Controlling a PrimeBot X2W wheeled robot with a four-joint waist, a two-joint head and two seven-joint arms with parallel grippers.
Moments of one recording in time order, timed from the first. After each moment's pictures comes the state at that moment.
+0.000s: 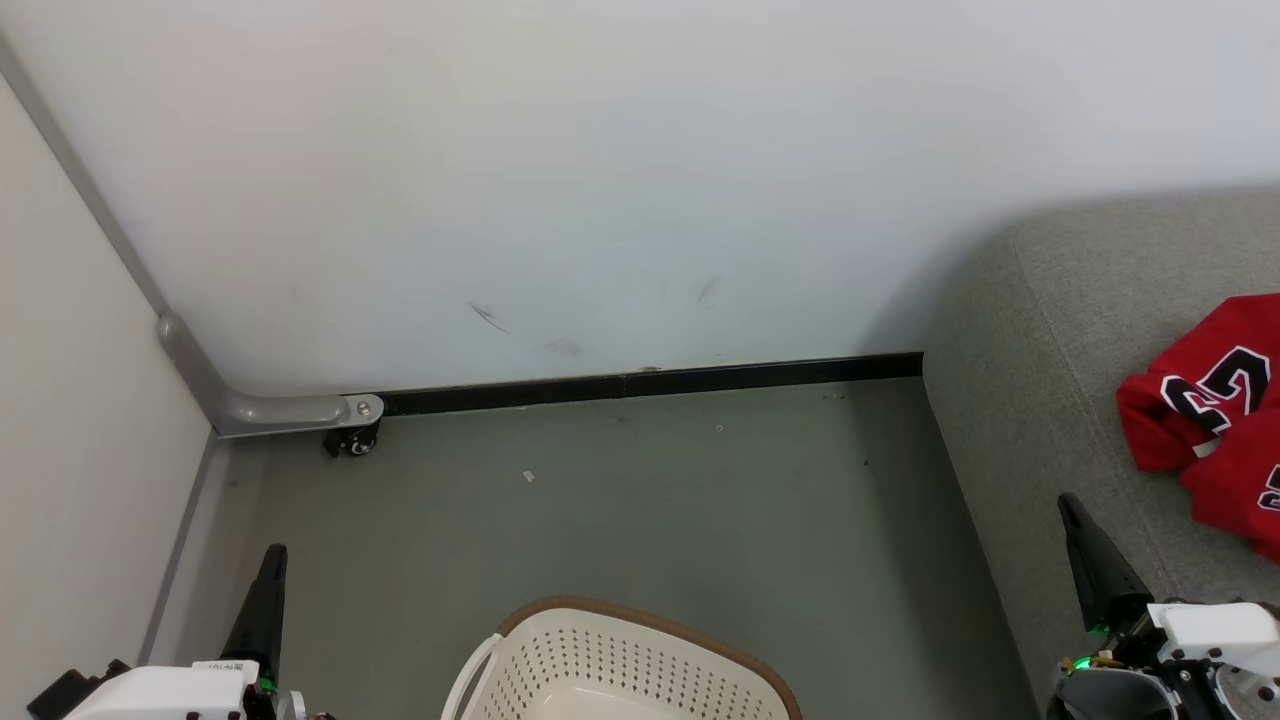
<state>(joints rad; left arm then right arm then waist) -0.07 0.03 0.09 0.28 -1.59 -0.13 0.12 -0.07 -0.04 -0.14 0.27 1.59 0.12 0.11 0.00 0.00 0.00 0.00</state>
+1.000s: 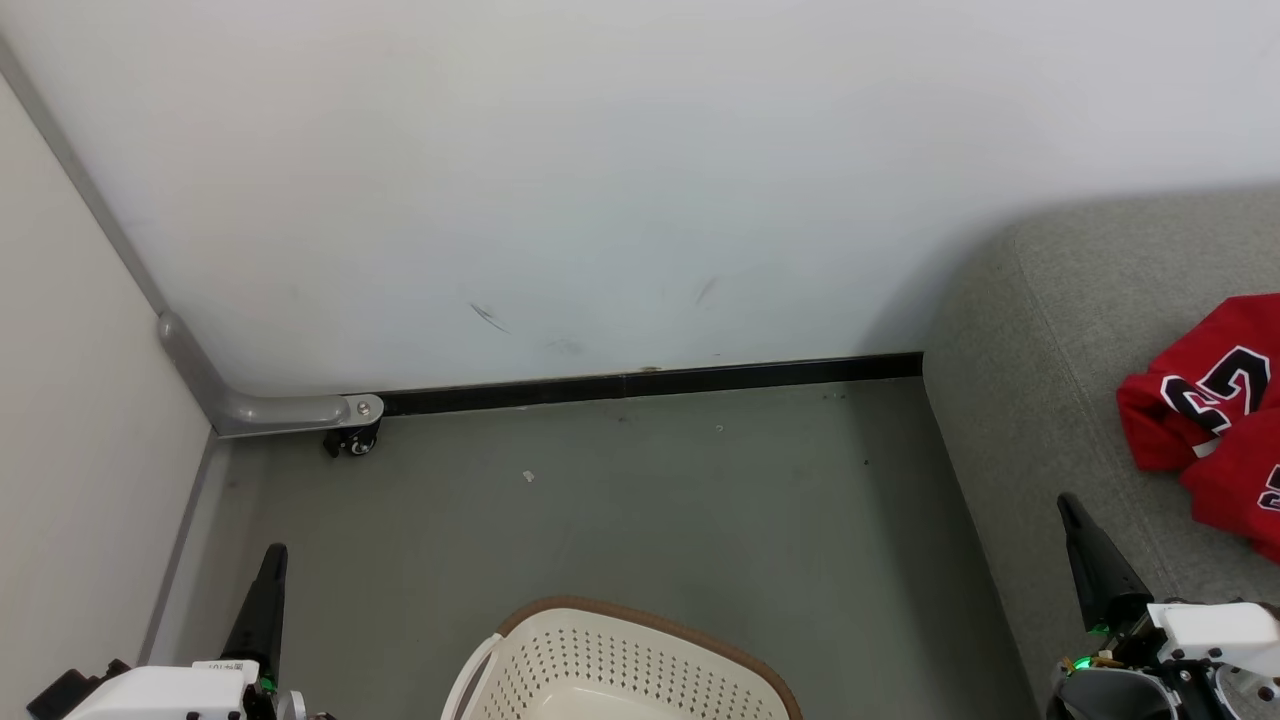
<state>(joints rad) -0.07 0.03 0.09 0.28 -1.59 -0.13 0.12 -0.07 -0.04 -0.14 0.27 1.59 0.12 0.11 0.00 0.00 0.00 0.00</state>
